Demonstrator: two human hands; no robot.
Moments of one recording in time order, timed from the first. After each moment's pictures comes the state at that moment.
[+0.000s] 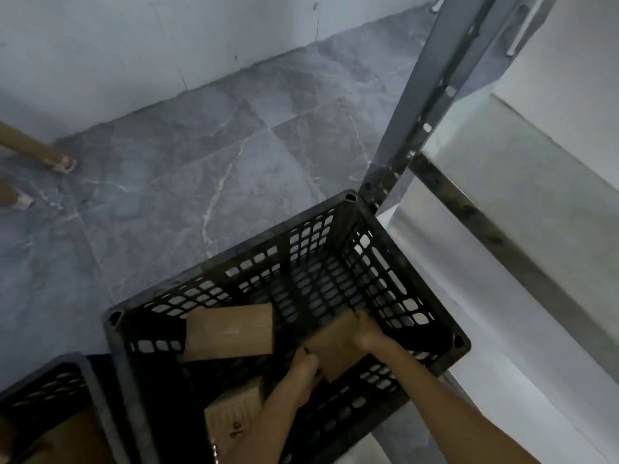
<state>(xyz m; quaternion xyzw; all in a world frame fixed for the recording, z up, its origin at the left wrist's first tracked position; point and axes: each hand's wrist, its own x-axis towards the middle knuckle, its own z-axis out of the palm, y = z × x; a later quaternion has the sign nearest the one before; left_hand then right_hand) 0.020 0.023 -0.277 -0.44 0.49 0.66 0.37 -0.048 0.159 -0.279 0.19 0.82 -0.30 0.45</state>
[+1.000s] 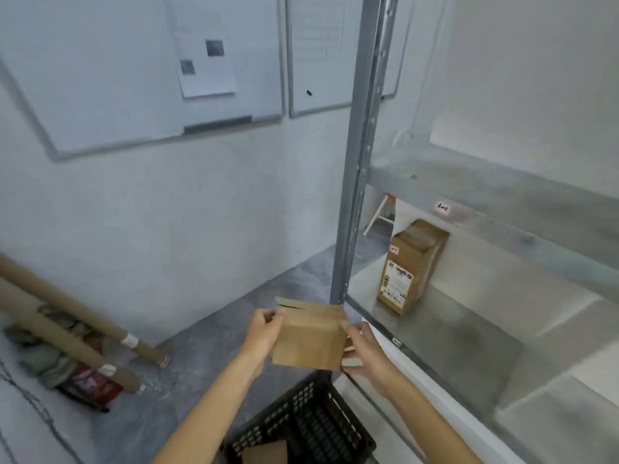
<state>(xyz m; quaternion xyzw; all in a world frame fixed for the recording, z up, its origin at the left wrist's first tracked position) -0.006 -0.062 0.525 -0.20 0.75 0.63 0.05 0.024 0.138 0.529 0.18 0.70 -0.66 0.19</state>
